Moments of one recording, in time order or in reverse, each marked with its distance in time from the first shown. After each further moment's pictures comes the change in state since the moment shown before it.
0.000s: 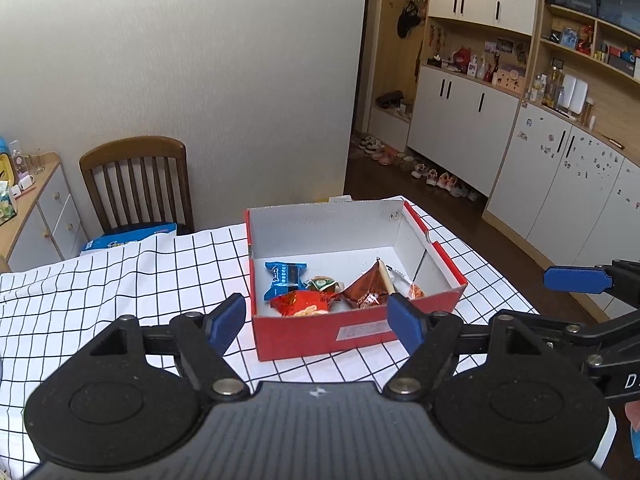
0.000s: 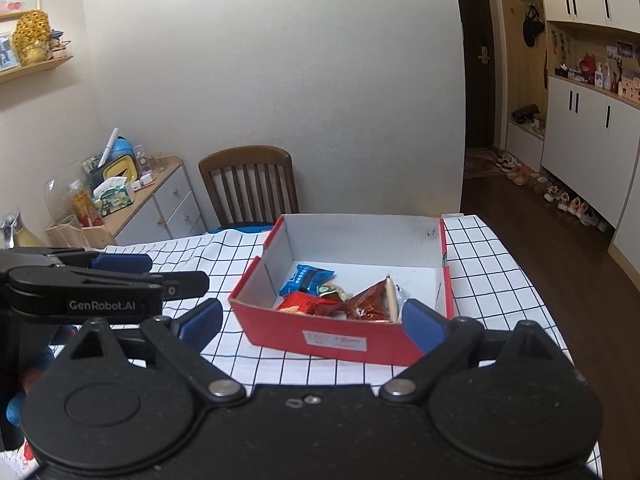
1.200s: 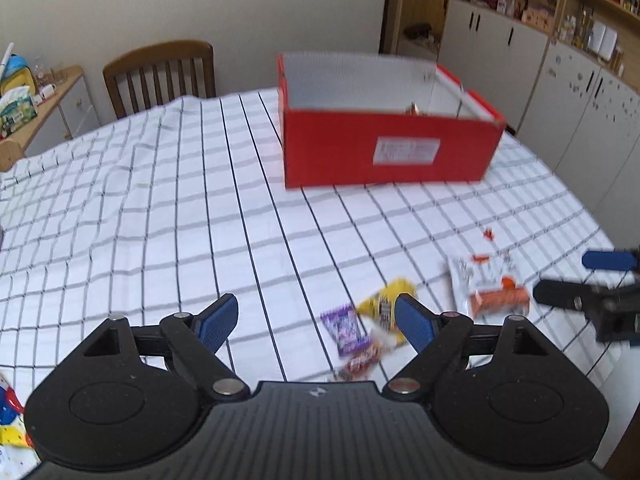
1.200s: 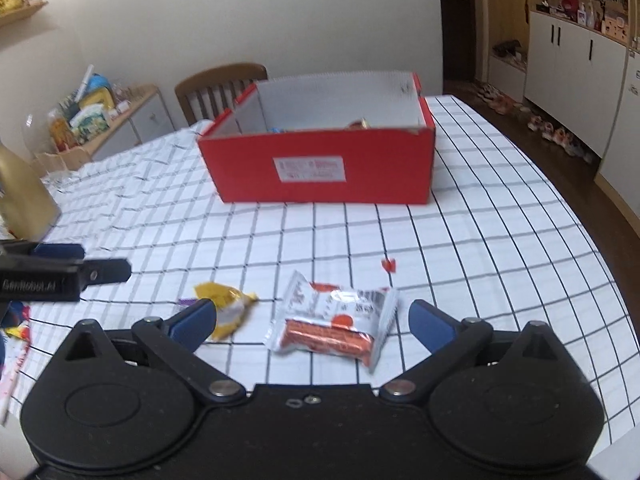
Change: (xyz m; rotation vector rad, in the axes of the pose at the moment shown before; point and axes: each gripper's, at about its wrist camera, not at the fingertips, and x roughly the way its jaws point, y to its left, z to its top) left arm 0.016 0.011 -0.148 -0.029 0.218 0.072; right arm 0.021 -0.015 -0.138 0.064 0.195 -0.074
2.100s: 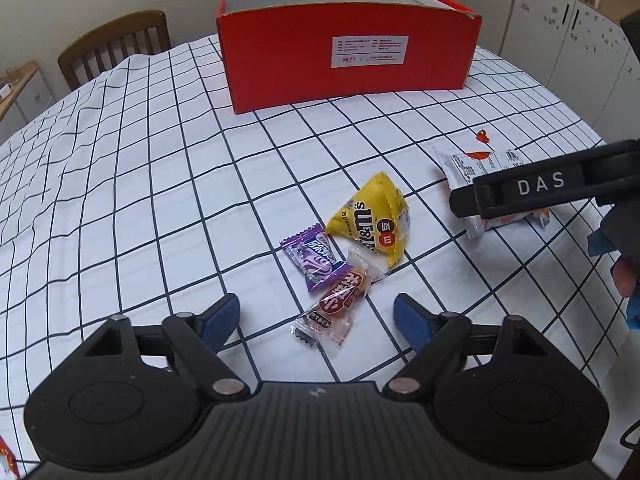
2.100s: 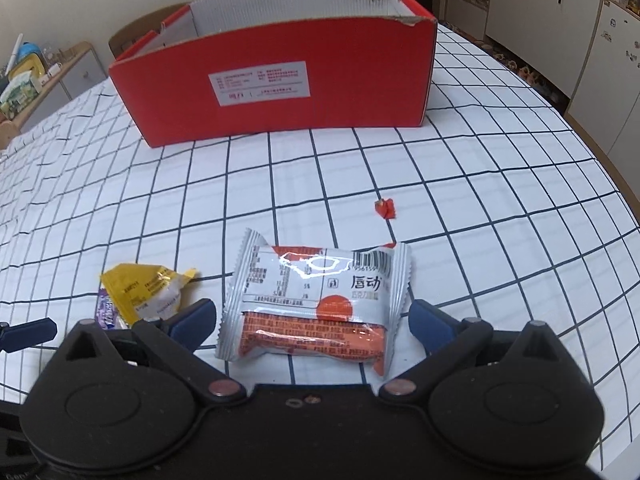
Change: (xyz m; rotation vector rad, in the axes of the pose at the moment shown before) left arm 0.053 -0.025 -0.040 0.138 0.110 -0.030; right arm 0.089 0.005 -0.004 0.082 0.173 -0.130
